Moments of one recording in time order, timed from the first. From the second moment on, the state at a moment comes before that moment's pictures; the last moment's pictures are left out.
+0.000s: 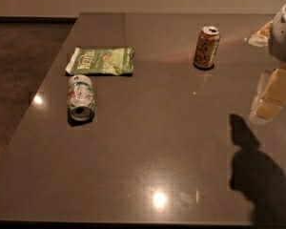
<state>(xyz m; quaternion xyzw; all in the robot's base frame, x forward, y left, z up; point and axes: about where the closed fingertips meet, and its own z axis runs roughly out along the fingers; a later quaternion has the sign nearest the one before) 0.438 -0.217 0.976 -0.60 0.78 -0.03 0.16</state>
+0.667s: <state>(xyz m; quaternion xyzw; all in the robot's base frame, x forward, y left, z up) 0.446 -0.217 0.976 -0.59 0.79 -0.04 0.16</state>
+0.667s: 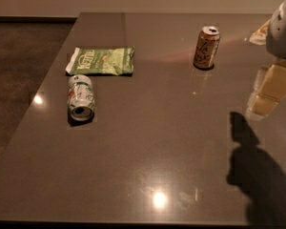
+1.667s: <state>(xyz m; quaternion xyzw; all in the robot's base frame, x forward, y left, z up) 0.534 -0.238 0.954 -0.45 0.87 -0.02 0.20</state>
